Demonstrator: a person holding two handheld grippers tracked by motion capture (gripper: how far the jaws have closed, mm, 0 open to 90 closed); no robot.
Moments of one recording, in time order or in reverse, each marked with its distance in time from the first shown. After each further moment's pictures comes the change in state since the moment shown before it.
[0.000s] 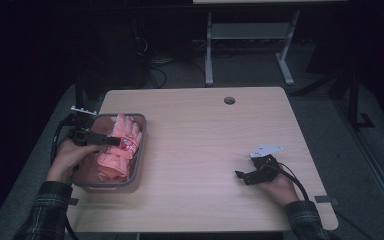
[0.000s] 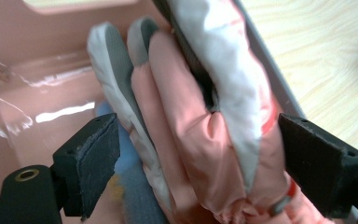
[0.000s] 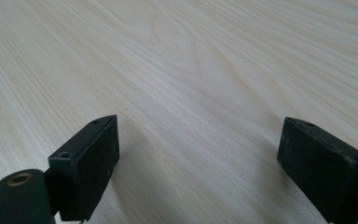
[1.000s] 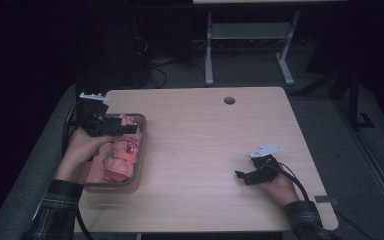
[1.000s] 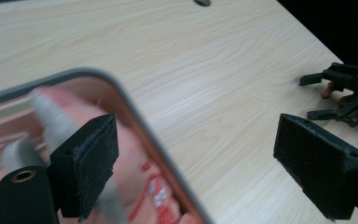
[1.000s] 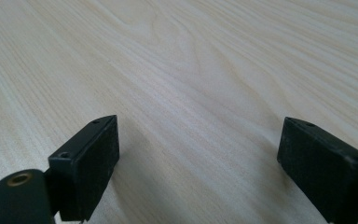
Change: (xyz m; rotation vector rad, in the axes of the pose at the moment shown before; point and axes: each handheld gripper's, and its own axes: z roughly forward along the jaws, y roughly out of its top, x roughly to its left) left arm -0.095 0.037 -0.017 -0.143 -0.052 0.179; right arm 0.000 0.000 0.000 -0.001 0.000 -0.001
